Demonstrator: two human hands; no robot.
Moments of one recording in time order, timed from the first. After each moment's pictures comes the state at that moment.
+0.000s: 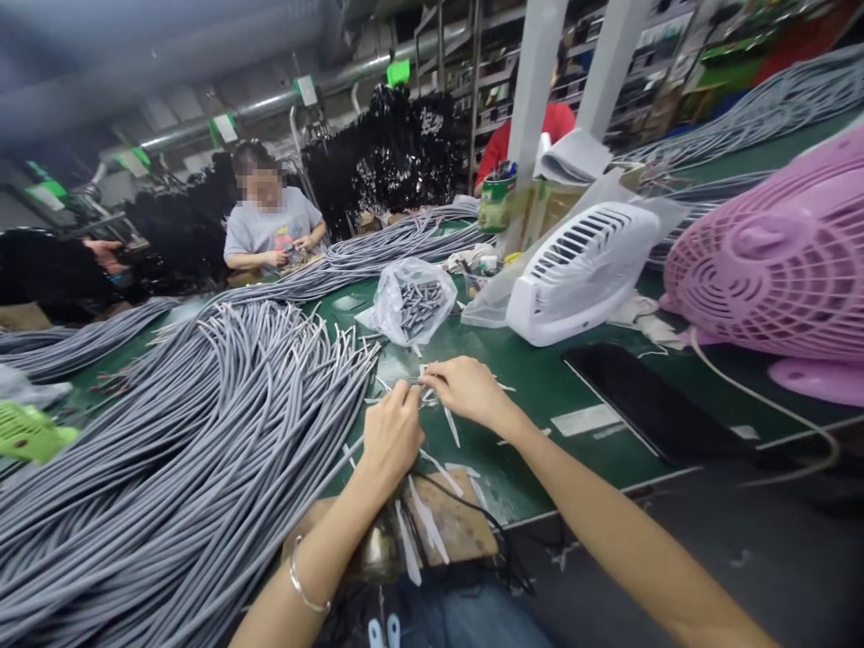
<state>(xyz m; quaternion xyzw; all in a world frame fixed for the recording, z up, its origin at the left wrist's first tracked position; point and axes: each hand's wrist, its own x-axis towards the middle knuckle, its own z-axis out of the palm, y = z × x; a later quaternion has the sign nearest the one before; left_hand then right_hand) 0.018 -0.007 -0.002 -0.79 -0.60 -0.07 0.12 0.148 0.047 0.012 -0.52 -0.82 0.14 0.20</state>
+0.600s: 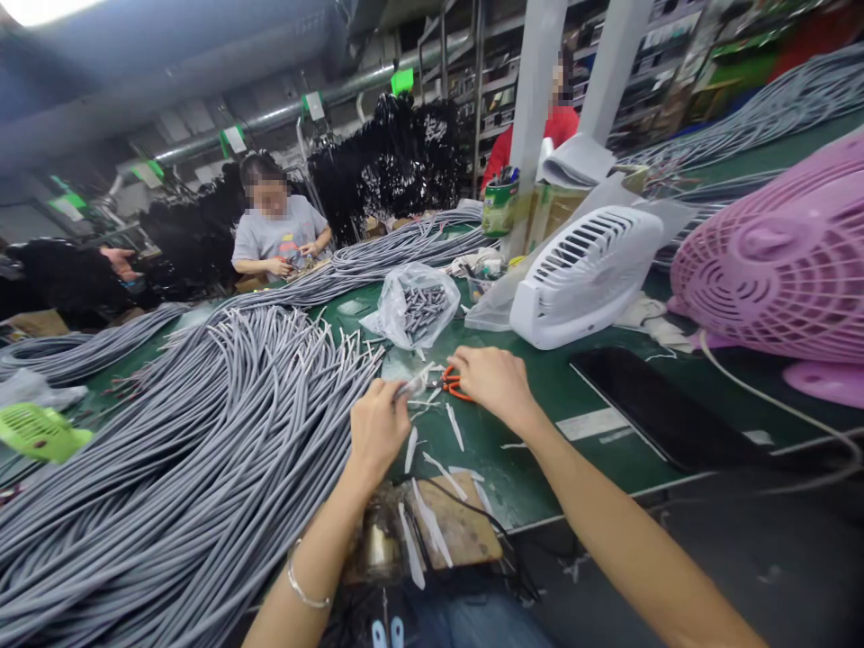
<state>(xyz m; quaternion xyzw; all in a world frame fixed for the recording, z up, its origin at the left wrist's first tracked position) 0.001 0.002 0.001 -0.71 -0.62 -0.34 -0.02 0.162 0.056 0.017 -0.64 -0.74 0.10 0.20</state>
